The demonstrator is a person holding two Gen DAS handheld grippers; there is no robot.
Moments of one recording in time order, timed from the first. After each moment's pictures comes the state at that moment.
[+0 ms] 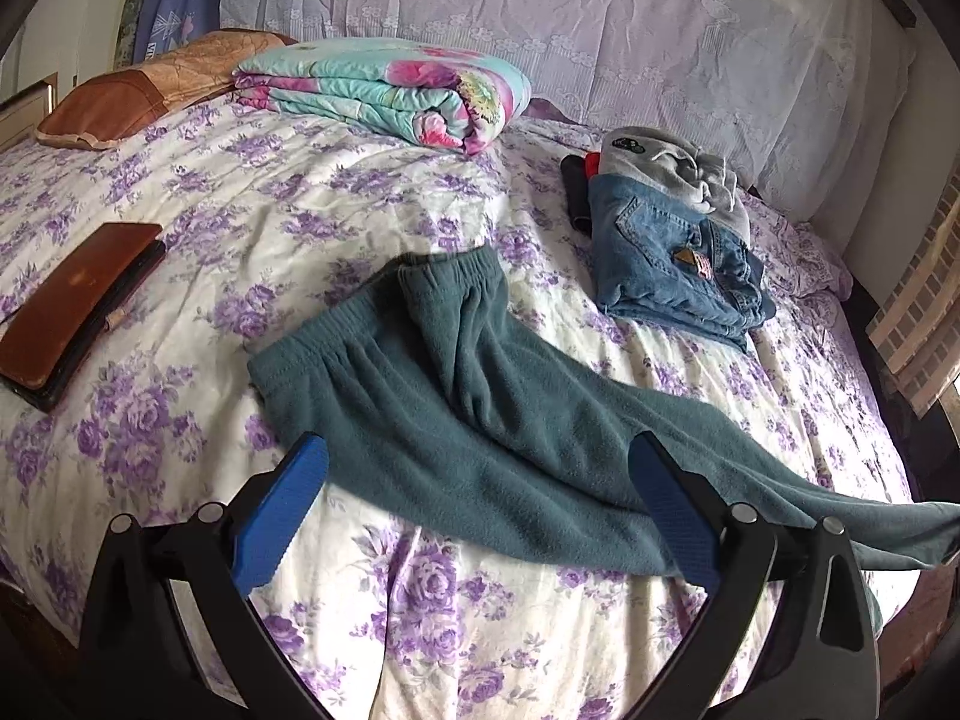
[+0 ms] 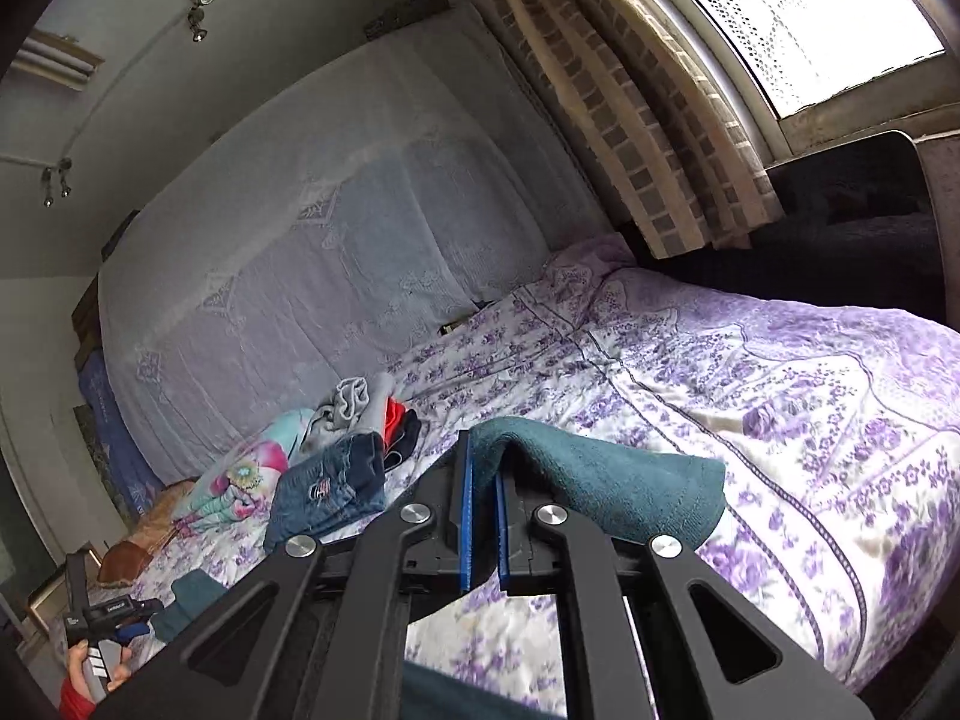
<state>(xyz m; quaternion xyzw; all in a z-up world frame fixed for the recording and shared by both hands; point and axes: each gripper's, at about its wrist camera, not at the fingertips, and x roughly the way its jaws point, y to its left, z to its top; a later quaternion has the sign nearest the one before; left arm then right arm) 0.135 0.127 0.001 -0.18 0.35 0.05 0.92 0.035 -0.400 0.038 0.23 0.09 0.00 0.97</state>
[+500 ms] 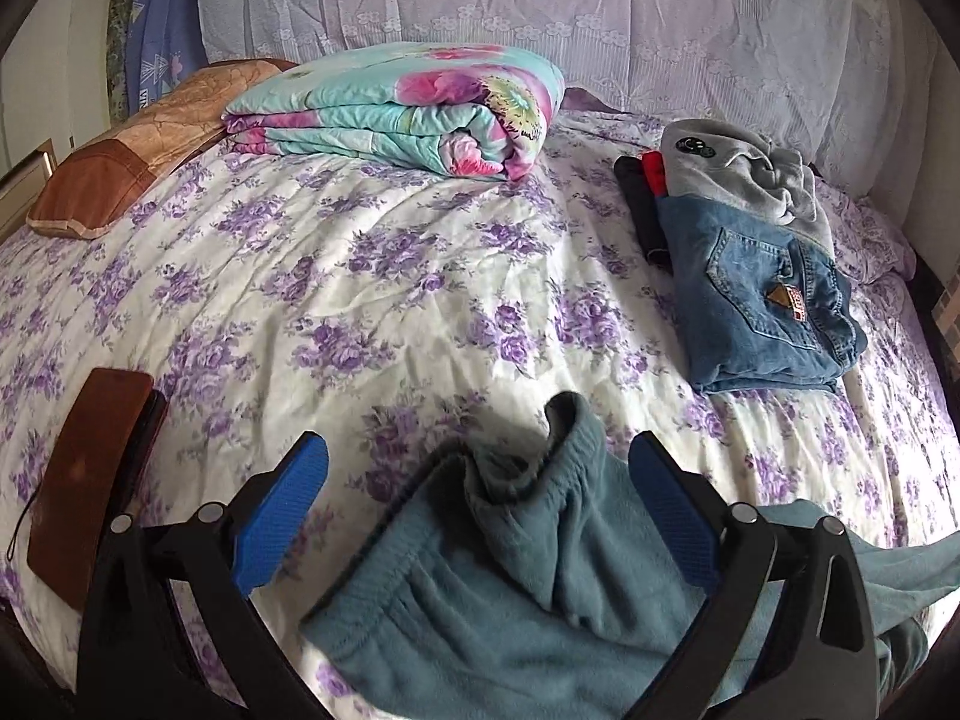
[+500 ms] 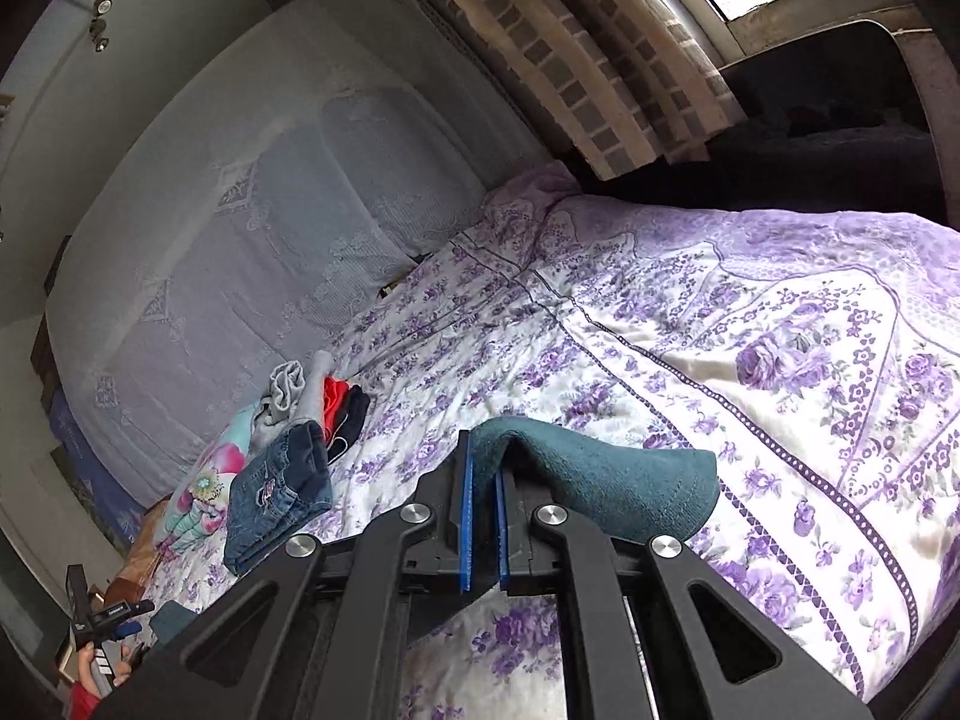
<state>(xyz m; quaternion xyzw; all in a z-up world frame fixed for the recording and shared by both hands) 0.238 0.164 0.011 -0.10 0.39 0.09 0.91 0.100 -0.430 -0.003 0.30 0.16 -0.04 0.94</state>
